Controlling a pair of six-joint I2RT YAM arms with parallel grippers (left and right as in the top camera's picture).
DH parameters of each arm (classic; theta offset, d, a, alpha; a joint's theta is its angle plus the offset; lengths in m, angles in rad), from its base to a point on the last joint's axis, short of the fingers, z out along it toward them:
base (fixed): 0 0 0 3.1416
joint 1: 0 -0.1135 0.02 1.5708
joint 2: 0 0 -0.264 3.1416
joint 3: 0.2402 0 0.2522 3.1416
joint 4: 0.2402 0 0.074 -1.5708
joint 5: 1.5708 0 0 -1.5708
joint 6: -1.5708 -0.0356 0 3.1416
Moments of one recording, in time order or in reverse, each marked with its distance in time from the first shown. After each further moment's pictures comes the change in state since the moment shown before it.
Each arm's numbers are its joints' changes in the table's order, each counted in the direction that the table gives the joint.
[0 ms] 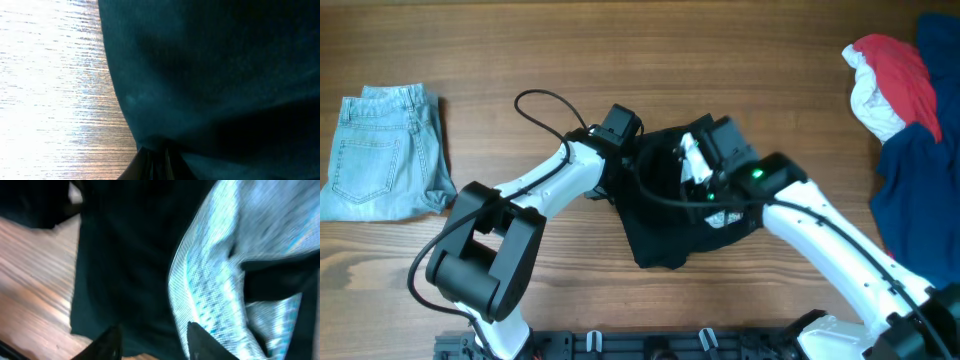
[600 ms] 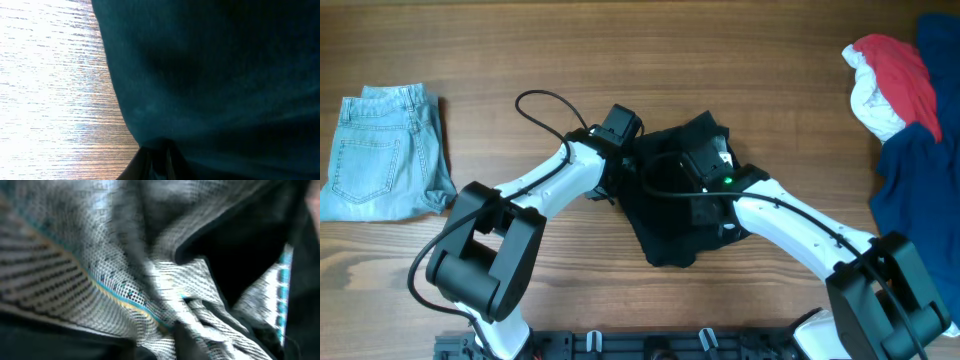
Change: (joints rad) left arm 0.000 0.000 0.000 0.000 0.011 0.000; right arm -0.016 0.173 -0.126 -0.119 0.322 -0.364
